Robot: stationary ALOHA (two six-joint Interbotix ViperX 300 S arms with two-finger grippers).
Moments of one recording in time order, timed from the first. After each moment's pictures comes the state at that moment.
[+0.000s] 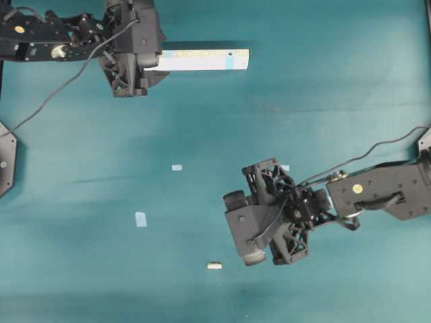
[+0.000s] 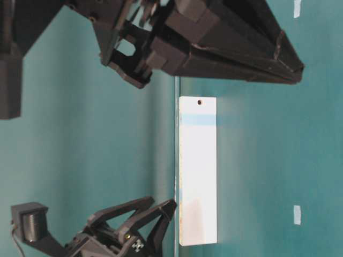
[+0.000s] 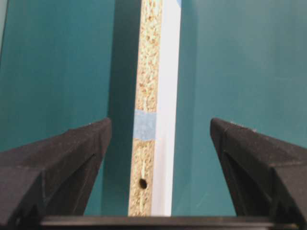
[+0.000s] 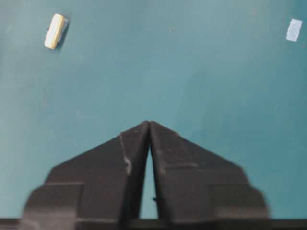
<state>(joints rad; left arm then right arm) 0.46 -0.06 0.71 -0.06 0.15 0.56 0.26 0.06 0.52 -0.18 0.30 0.22</state>
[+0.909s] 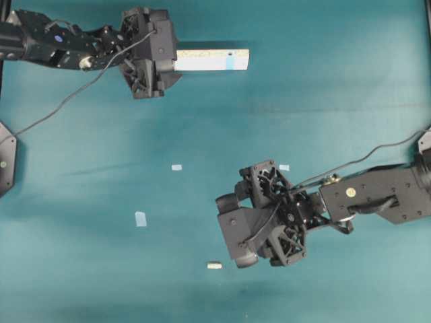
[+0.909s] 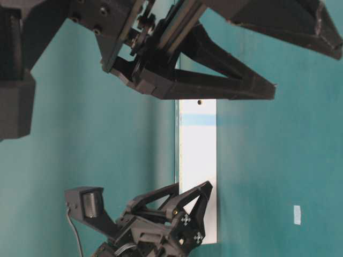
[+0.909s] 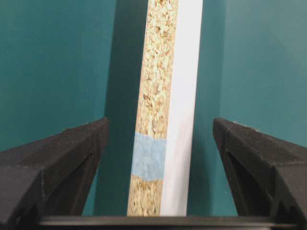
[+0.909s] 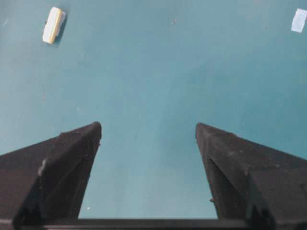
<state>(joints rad) 0.49 0.16 0.71 -0.06 -0.12 0.56 0.27 0.08 0.47 -0.17 0.38 0.22</state>
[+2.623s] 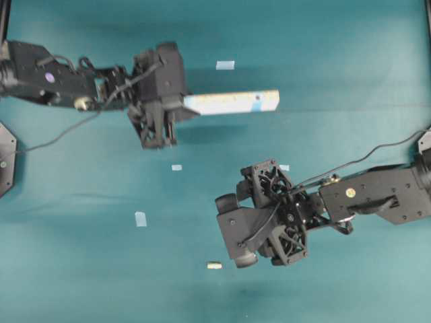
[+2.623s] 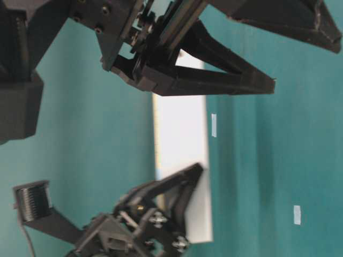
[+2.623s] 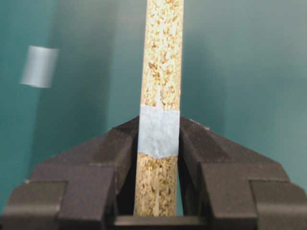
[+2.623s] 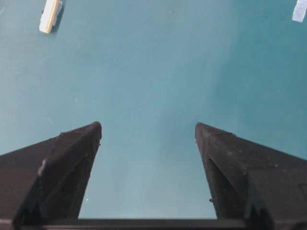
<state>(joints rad) 0.18 0.03 0.70 -0.06 0.02 0.16 0.27 0.08 0.46 -0.17 0.42 0.22</state>
